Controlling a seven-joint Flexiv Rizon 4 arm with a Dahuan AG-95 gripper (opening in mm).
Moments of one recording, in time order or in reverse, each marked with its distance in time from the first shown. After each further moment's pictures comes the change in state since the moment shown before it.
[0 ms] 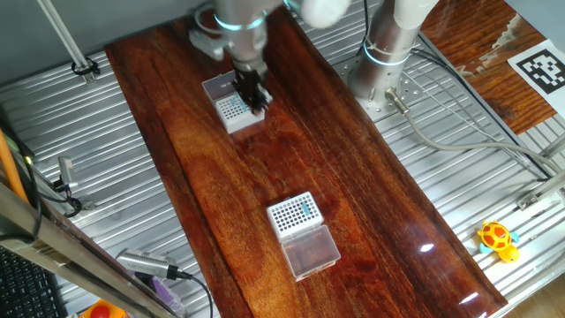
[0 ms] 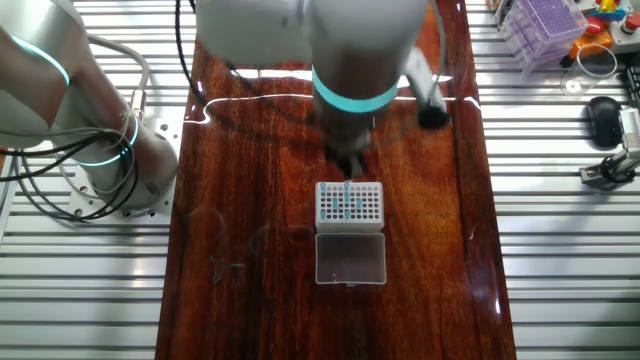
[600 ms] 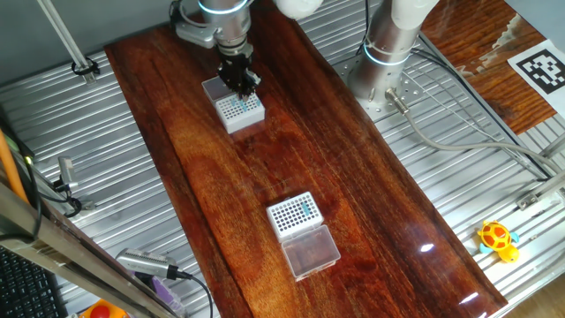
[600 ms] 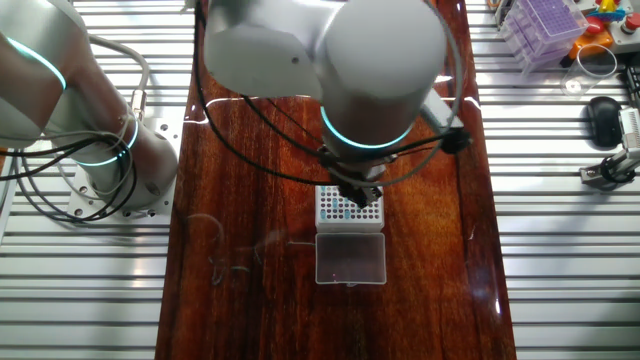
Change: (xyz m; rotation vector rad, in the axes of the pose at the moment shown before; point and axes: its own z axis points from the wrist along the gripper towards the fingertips) arm -0.006 -0.023 -0.004 0.009 0.026 -0.190
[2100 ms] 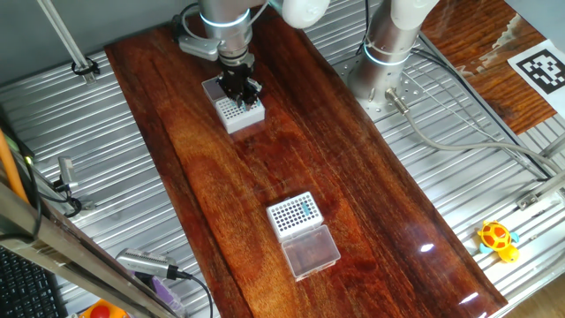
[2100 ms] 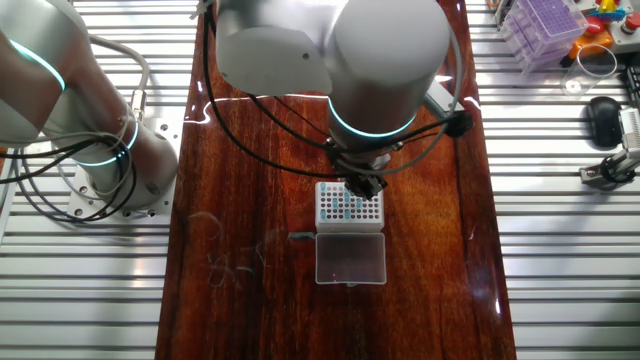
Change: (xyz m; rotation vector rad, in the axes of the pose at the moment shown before) arm -0.008 0.012 0.017 0.015 0.002 -0.055
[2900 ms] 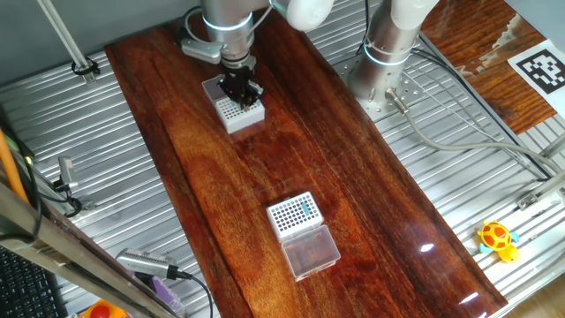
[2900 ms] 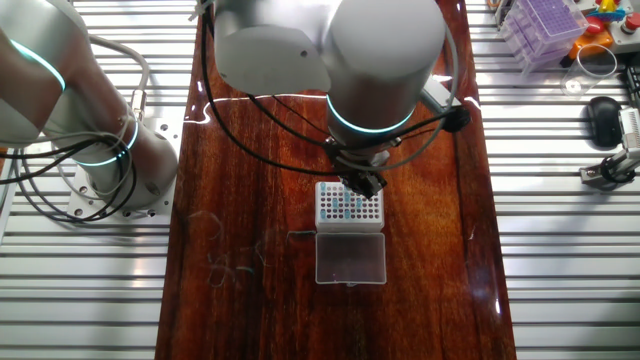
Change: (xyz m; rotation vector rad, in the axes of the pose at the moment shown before) arm -0.001 0.001 0.002 0.021 0.006 -0.018
